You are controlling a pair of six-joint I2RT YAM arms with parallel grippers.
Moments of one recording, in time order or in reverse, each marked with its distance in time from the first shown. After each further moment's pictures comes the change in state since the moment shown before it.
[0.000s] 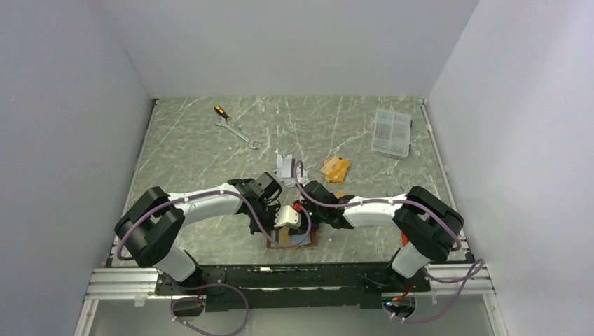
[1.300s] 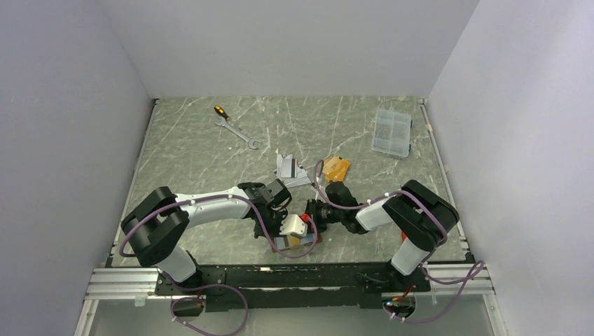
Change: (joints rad) left arm -0.110 0.034 0.042 -0.048 -0.071 0.000; right arm -0.213 0.077 -0.249 0.521 -0.364 0.076
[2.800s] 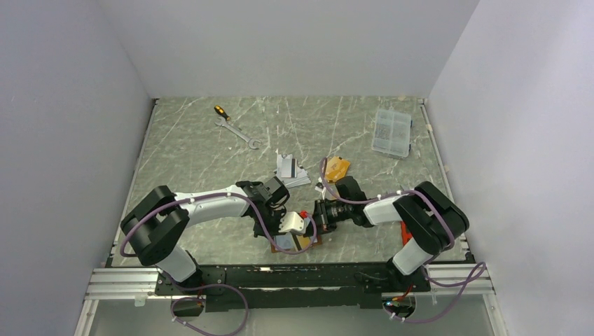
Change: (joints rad) left arm 0.034 0.002 -0.003 0.005 0.038 -0.006; right arm -0.127 -0.073 0.011 -0.229 -0.232 -0.225
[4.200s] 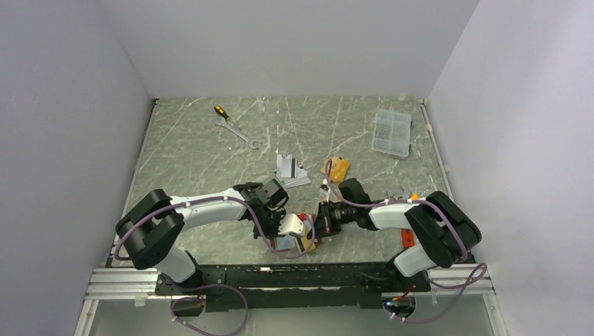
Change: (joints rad) left arm -0.019 -0.041 -0.039 0.047 -0.009 -0.001; right arm 0.004 -0.105 -0.029 -0.106 0.072 0.010
